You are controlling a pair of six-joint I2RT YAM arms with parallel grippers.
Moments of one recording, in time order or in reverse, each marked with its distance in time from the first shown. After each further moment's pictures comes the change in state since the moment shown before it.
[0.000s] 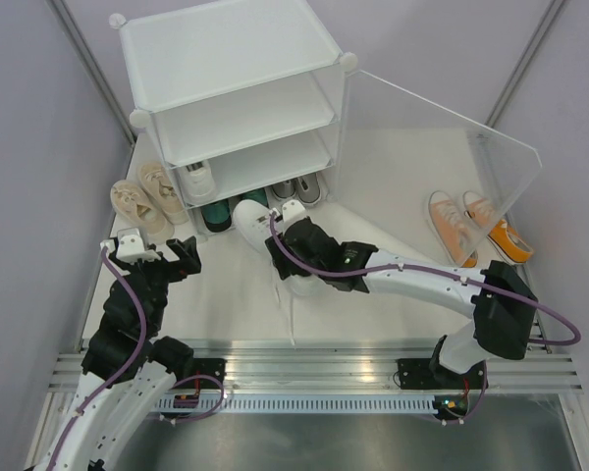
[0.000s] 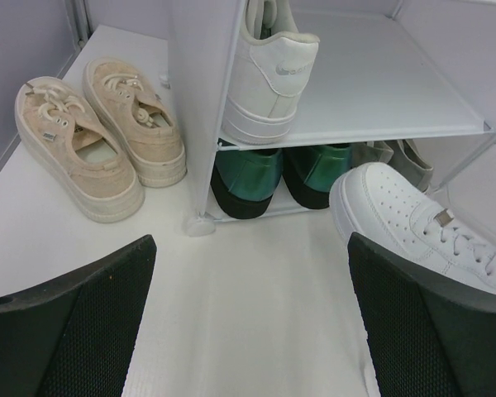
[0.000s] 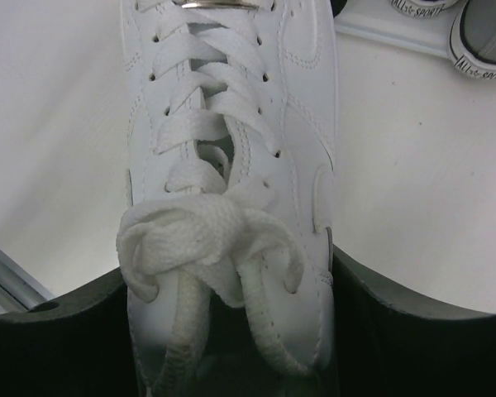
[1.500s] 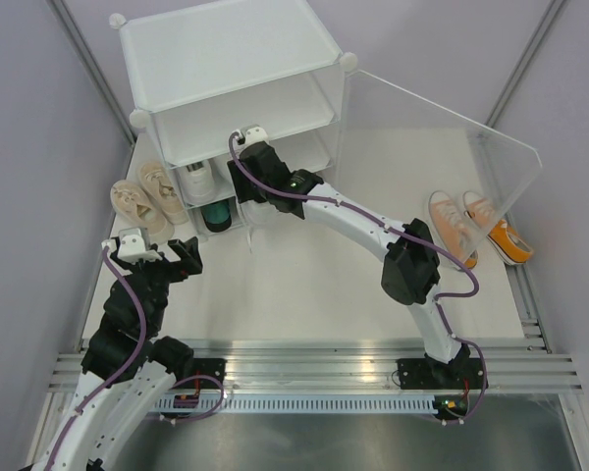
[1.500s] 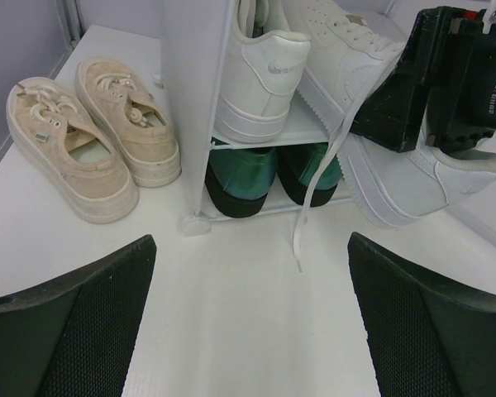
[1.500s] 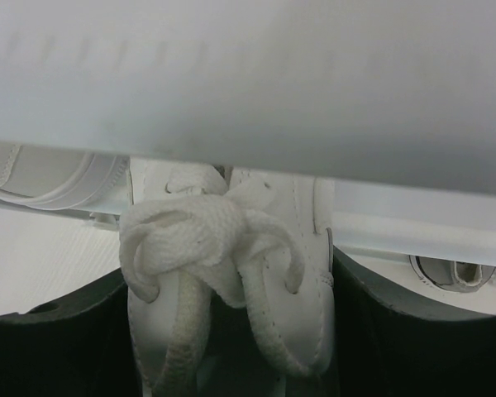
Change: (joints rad) left arm -0.016 0.001 0.000 0.001 0.003 0.000; right arm -0.184 0.640 0.980 -0.227 -0.002 -0.032
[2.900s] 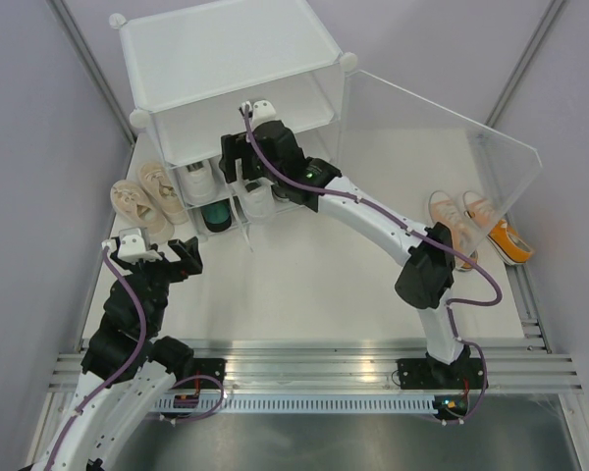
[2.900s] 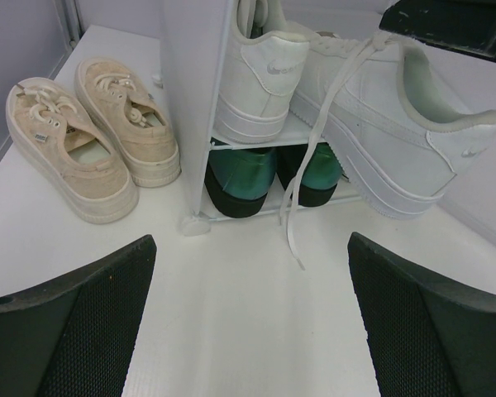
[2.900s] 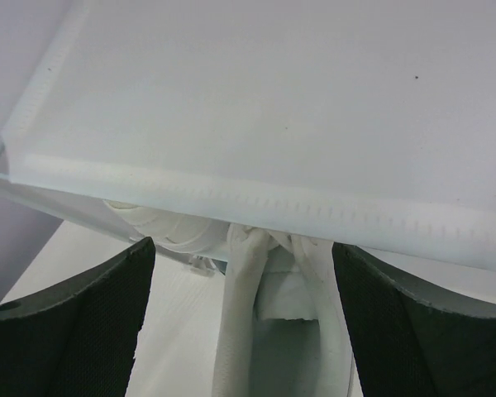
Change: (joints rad) left arm -0.001 0.000 0.000 0.000 0.000 0.001; right arm -0.018 -0.092 0.020 0.119 -0.137 0.039
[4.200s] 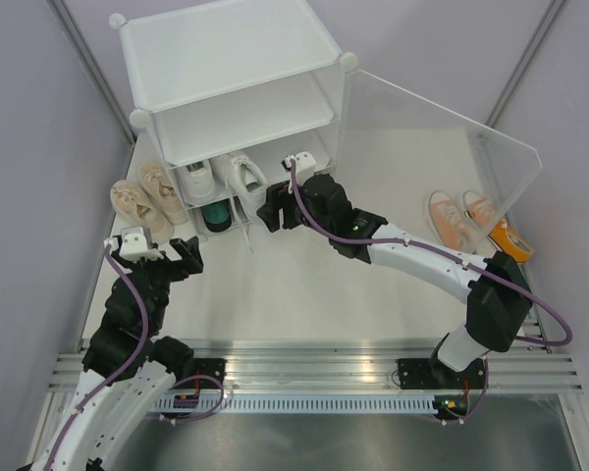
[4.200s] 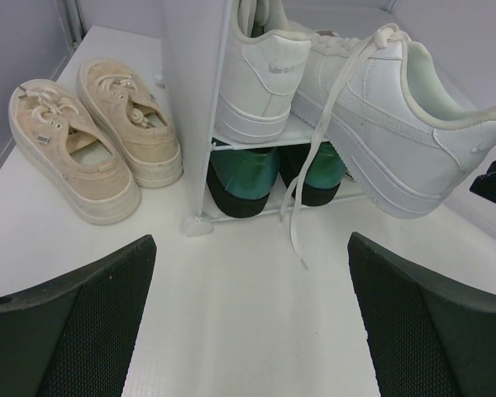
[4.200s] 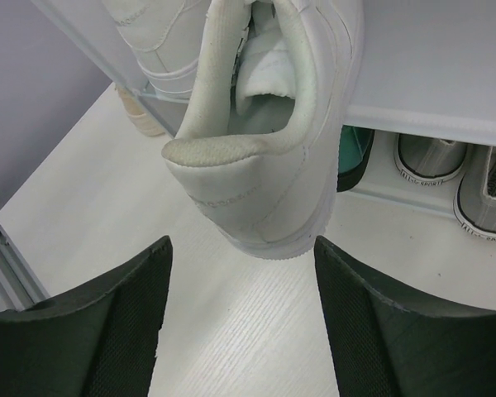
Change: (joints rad) left arm 0.000 0.014 0.000 0.008 -0.002 0.012; right arm 0.010 -0.489 -0.837 0.348 -0.100 0.010
